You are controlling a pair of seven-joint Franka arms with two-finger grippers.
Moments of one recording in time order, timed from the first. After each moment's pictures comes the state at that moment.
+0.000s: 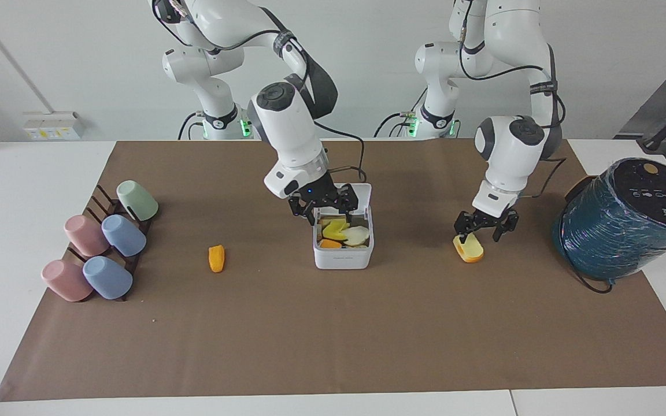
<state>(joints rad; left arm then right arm) -0.13 0.18 -0.01 -2.21 0.01 2.59 -0.16 0.26 0.24 0.08 -1.69 0.16 2.23 0.38</state>
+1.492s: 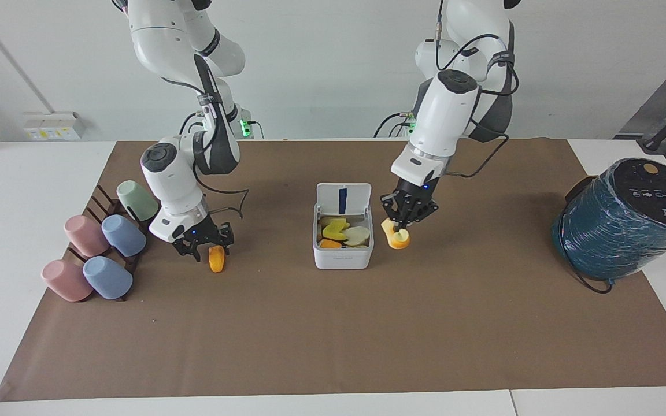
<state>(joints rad) -0.52 0.18 -0.02 -1.82 -0.09 2.32 -0.43 0.01 0.26 0.09 -2.13 0.06 2.54 -0.16</state>
